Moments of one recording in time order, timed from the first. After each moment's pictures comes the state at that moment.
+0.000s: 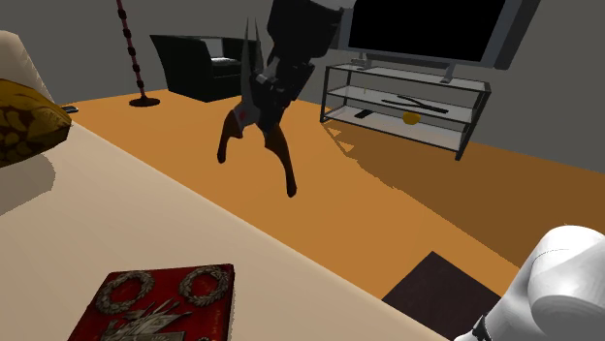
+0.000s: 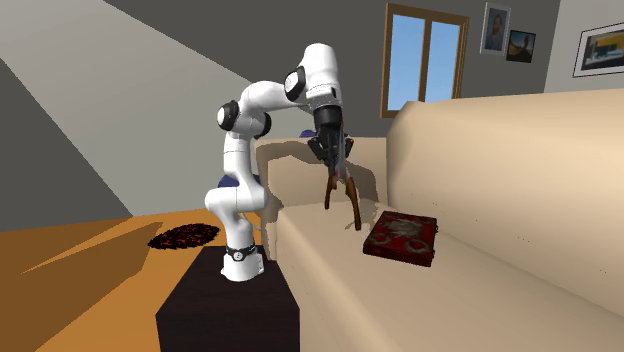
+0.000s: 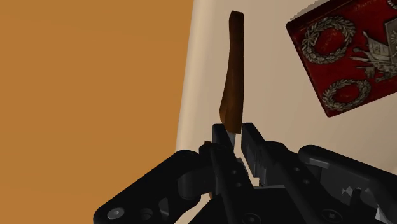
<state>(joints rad) 0.10 -0.39 0.54 -1.85 0.07 1.86 0.16</state>
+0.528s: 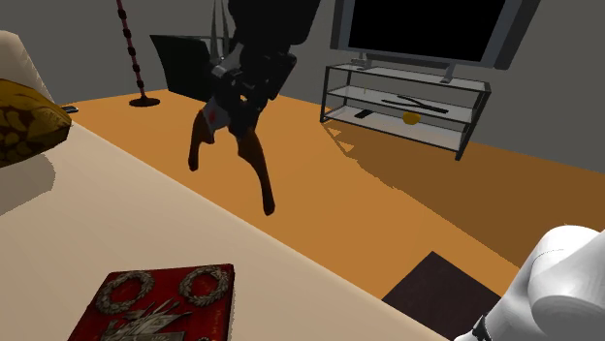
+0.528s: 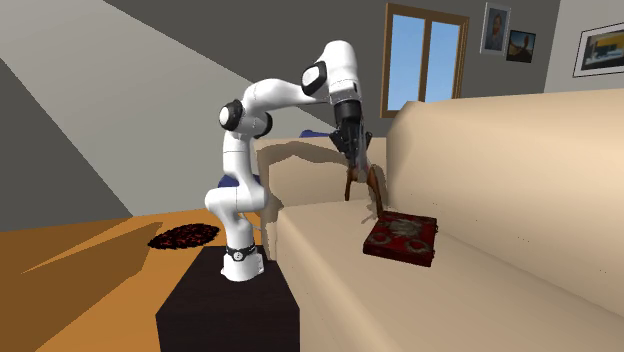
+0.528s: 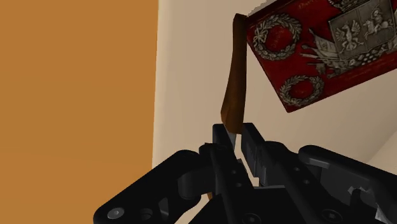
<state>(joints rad) 0.10 -0.31 0.67 -1.72 0.01 1.80 0.30</state>
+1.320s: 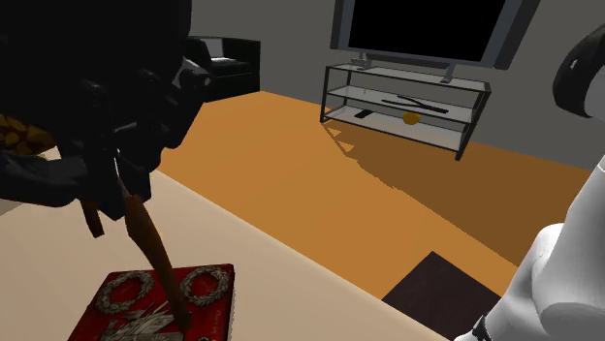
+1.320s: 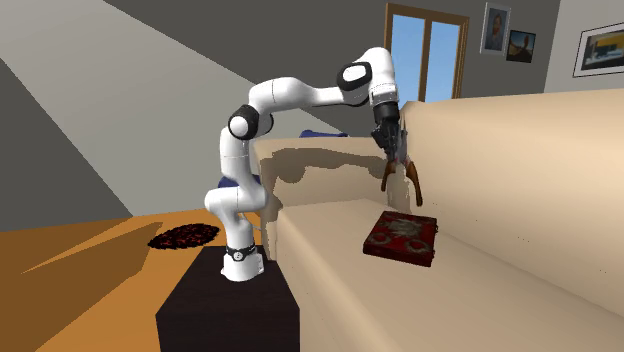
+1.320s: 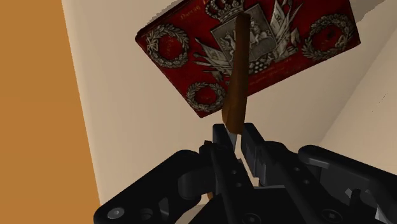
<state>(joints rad) 0.20 0.07 1.06 -1.39 -0.37 1.63 0.76</state>
